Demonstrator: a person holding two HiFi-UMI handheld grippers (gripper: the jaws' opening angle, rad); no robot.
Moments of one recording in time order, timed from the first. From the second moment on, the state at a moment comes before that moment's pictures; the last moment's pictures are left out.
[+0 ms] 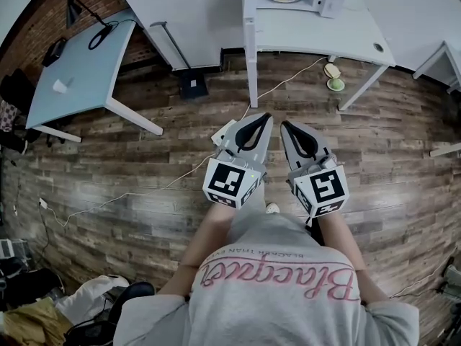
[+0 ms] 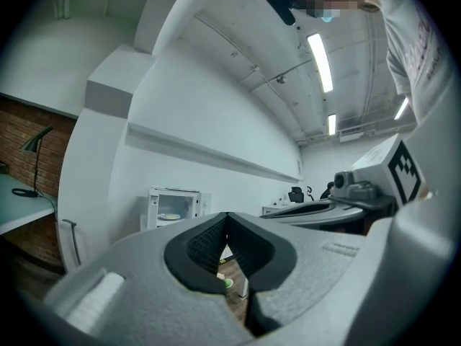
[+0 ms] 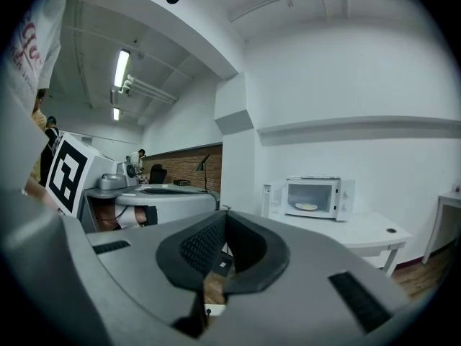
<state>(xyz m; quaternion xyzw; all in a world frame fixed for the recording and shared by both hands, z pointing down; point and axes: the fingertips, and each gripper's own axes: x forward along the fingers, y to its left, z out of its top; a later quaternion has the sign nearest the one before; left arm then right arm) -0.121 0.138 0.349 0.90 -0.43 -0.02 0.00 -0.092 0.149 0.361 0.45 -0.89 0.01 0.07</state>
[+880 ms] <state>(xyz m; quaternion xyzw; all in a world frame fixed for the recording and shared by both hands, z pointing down) -0.130 -0.053 0.330 0.93 -0.37 -0.03 0.01 -0.103 -0.035 0.349 0.50 -0.86 0.00 0.08</state>
